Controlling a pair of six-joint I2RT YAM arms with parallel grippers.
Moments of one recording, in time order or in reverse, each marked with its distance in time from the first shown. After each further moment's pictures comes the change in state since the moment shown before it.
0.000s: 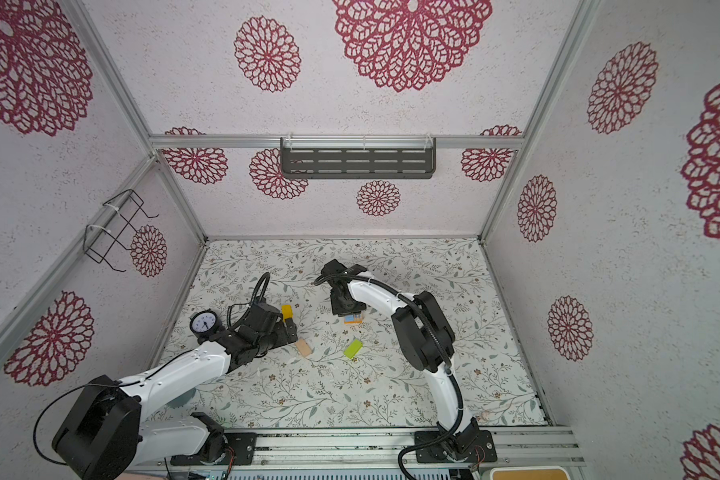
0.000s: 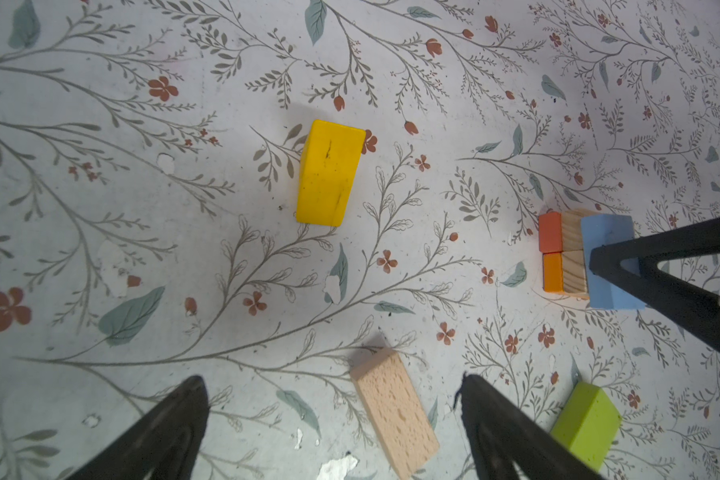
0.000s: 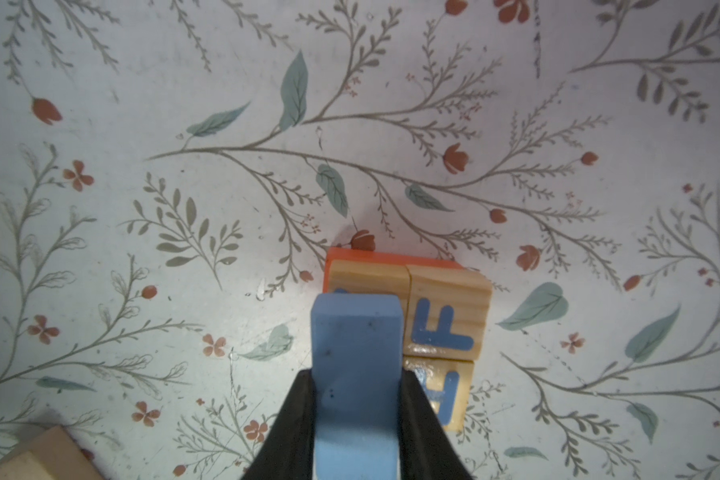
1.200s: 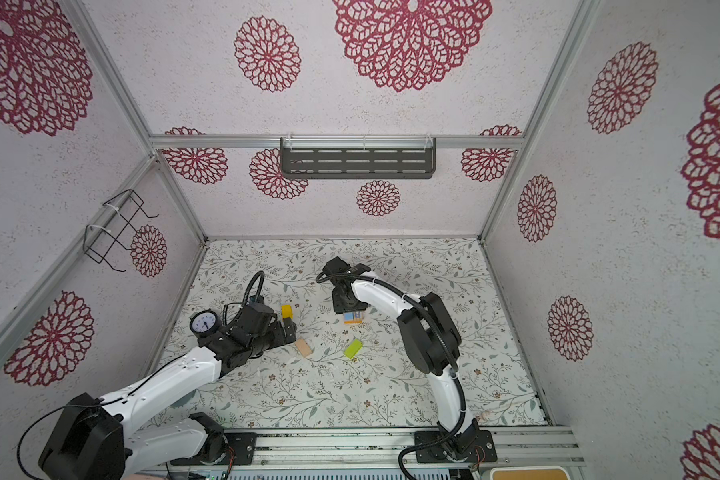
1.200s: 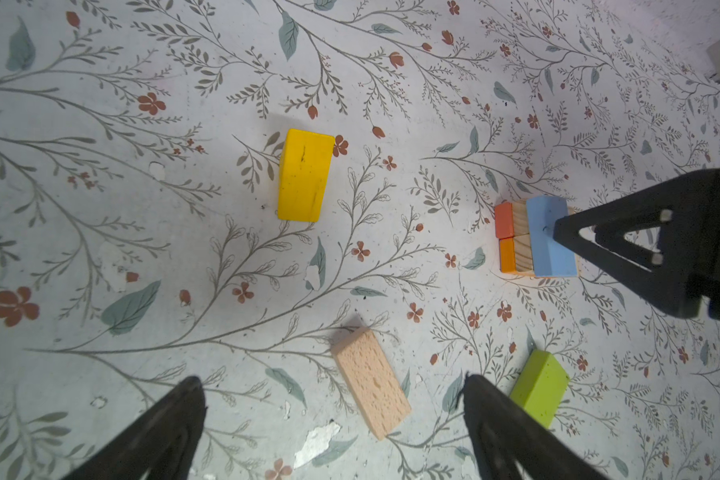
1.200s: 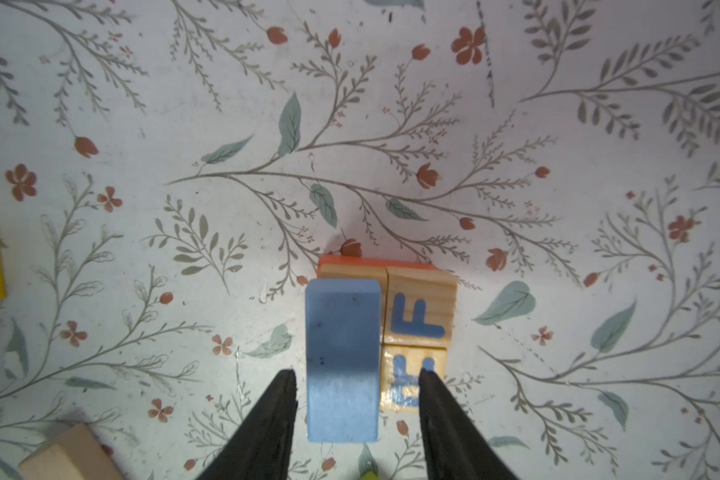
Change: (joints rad) left arm -0.010 -0.099 0.007 -0.060 0.046 0.029; right arm -0.005 -0.087 -0.053 0.035 0.030 0.023
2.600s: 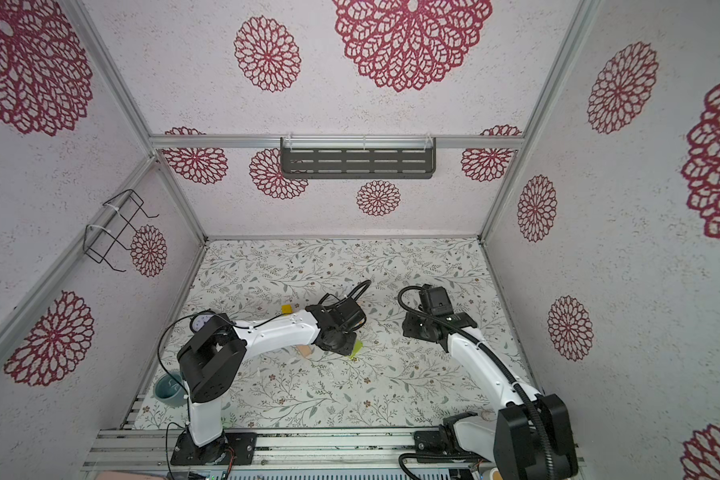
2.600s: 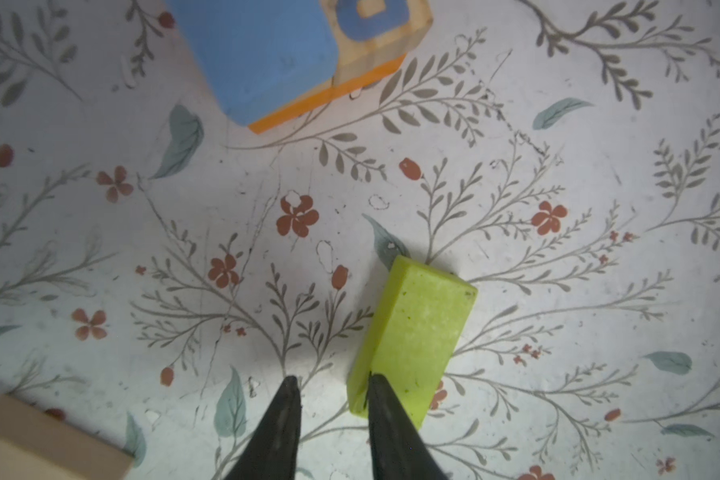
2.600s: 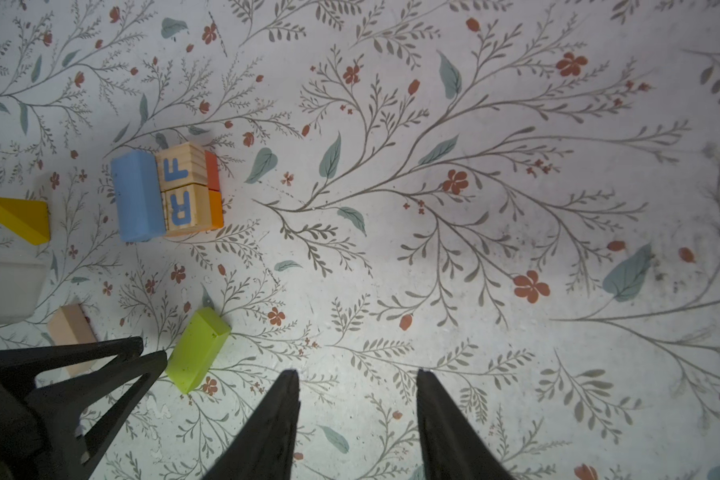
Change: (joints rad) left arm -0.378 0.762 0.682 -0.333 0.042 0.134; right arm -0.426 -0.850 -0.892 0.280 -0.264 -0.097
